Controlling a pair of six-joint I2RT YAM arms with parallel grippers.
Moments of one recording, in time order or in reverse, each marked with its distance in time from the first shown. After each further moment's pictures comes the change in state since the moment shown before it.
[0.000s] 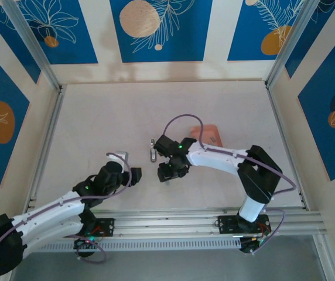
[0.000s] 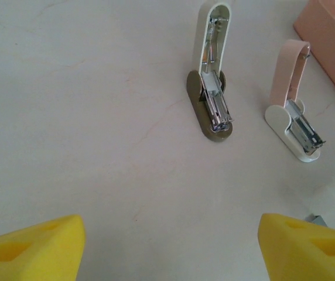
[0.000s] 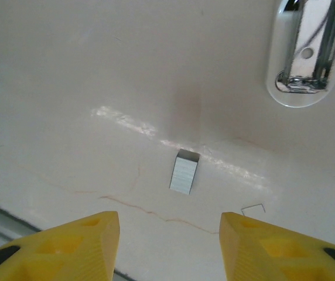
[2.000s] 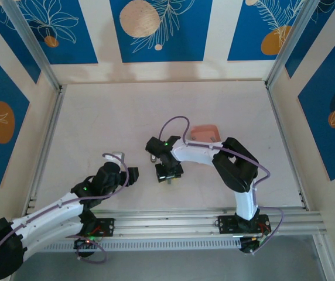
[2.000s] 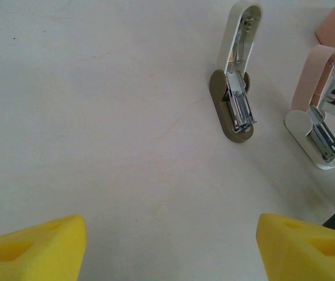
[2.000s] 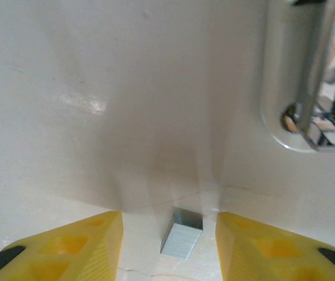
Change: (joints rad) left arm 0.034 -0.022 -0.022 -0.021 -0.005 -0.032; right arm -0.007 0.208 0.133 -0.092 0.027 0.102
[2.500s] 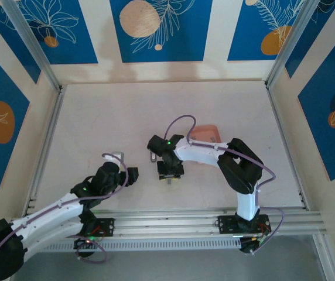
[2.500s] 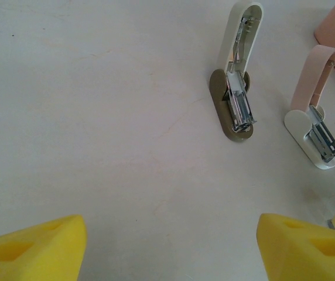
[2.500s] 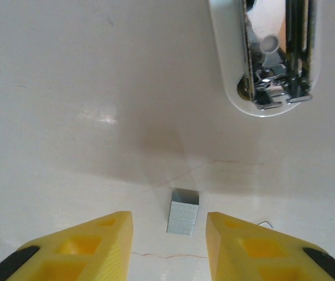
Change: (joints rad) left arm 0.015 -0.012 -0.010 0.006 0.019 0.001; right arm -0.011 -0.039 -0.011 -0.004 -0.009 0.149
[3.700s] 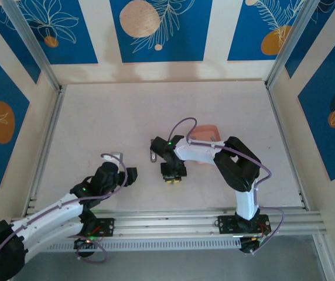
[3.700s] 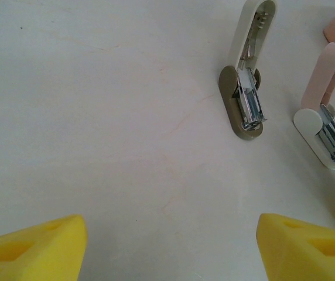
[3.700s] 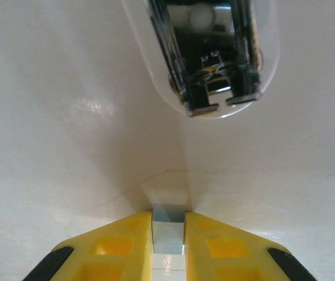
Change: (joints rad) left arm 0.024 0.000 -0.011 -0.001 0.015 0.000; right arm -0.020 0.035 -0.029 -0.016 -0.021 0.014
